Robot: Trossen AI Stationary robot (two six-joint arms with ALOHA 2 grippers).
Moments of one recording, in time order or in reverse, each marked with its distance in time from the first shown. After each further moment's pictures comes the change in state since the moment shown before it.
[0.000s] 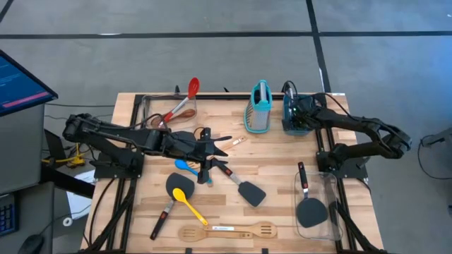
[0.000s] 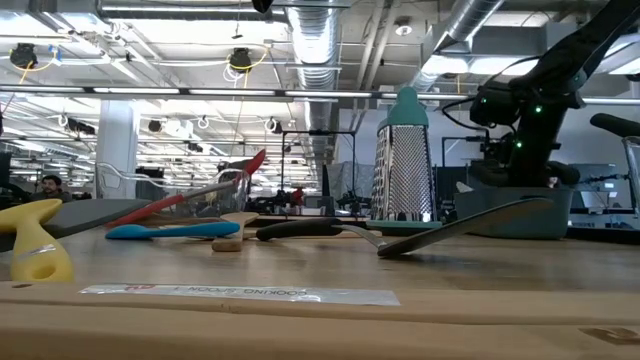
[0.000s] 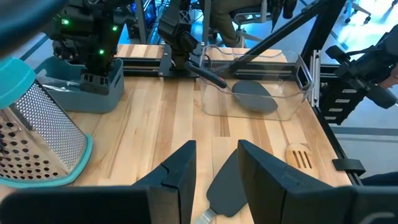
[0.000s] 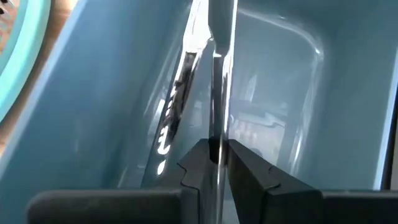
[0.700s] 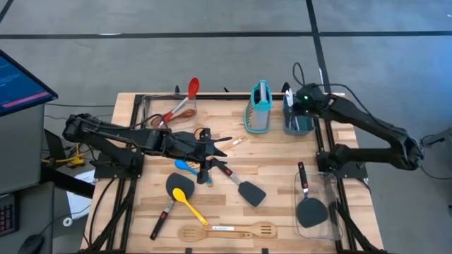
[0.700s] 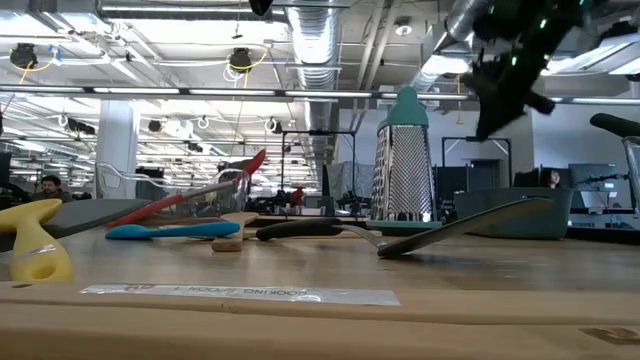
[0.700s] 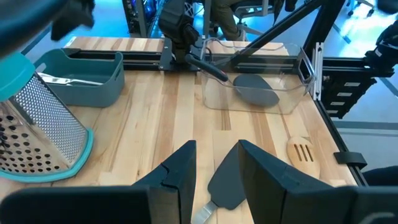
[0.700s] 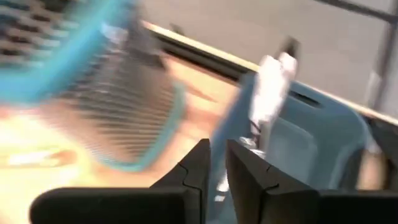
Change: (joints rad) left arm 0.000 0.000 0.000 -0.025 0.000 0.000; right arm 0.134 -0.239 0.353 -0.334 -0.032 -0.079
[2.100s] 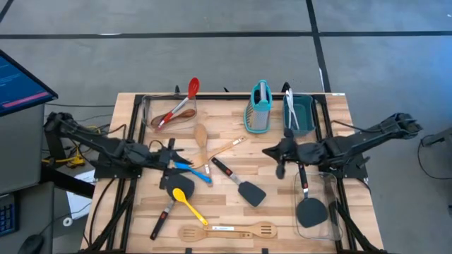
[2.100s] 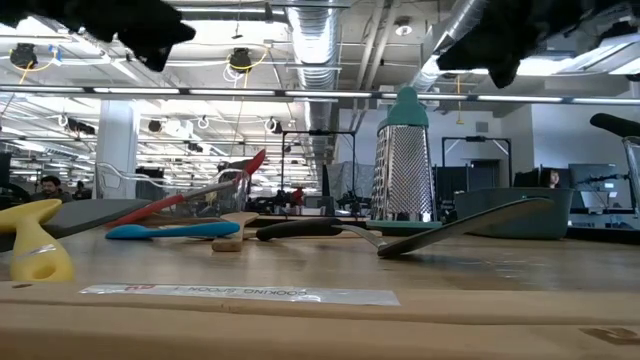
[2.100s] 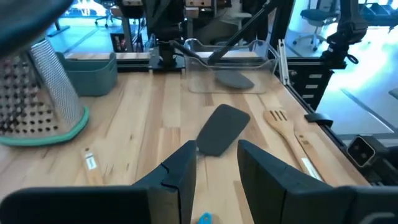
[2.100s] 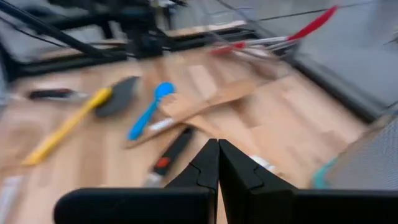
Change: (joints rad) left arm -0.158 -0.634 -0.780 0.355 -0.094 0.024; right arm 0.942 -0.002 -0.262 0.691 0.281 -0.075
